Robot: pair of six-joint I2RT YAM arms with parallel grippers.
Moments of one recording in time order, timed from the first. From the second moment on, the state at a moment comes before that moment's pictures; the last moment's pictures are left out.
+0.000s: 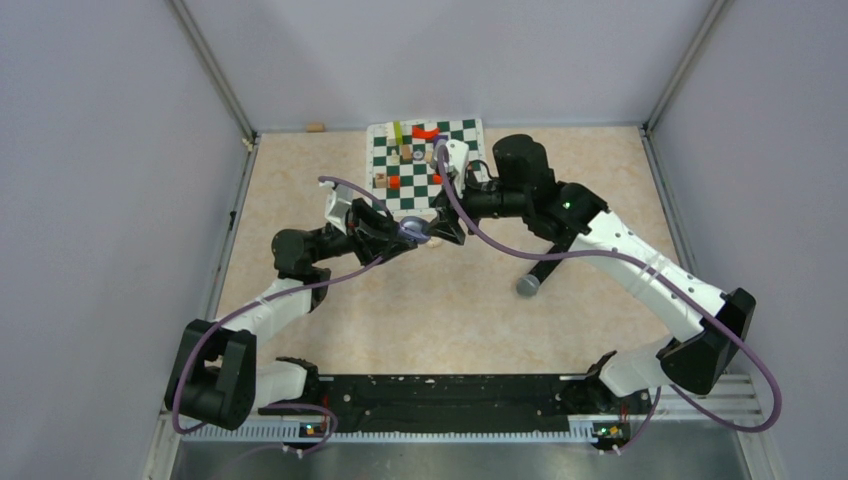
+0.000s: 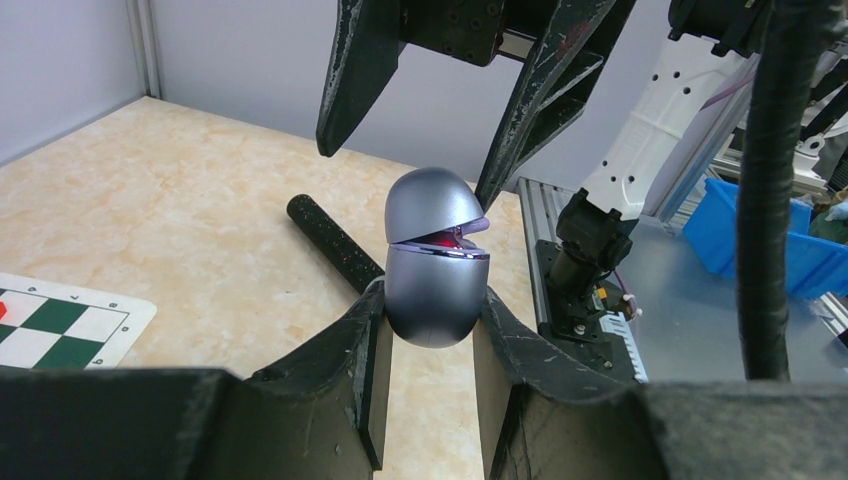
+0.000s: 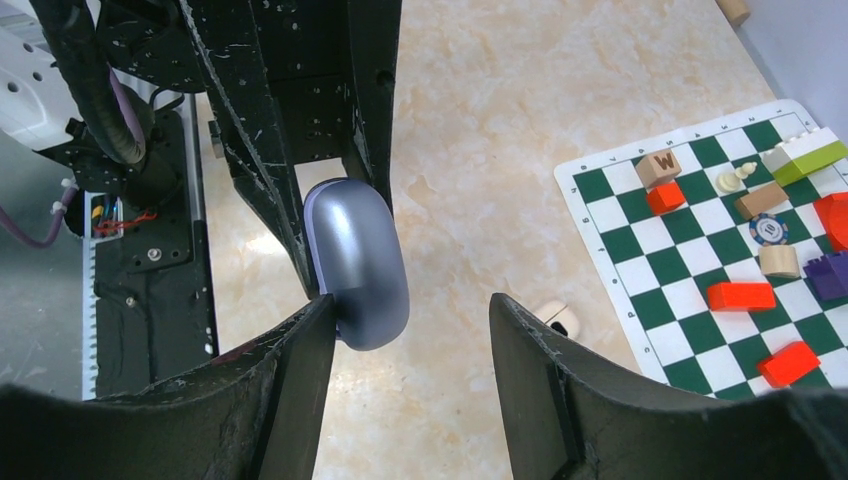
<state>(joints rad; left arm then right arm) -0.27 1.23 0.51 1.28 1.12 -0.74 0.78 1.39 1.46 -0.48 -0.50 -0.24</state>
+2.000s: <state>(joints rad) -0.28 1.23 0.52 1.29 1.14 -0.75 0.78 1.34 1.56 -0.58 -0.42 -0.33</state>
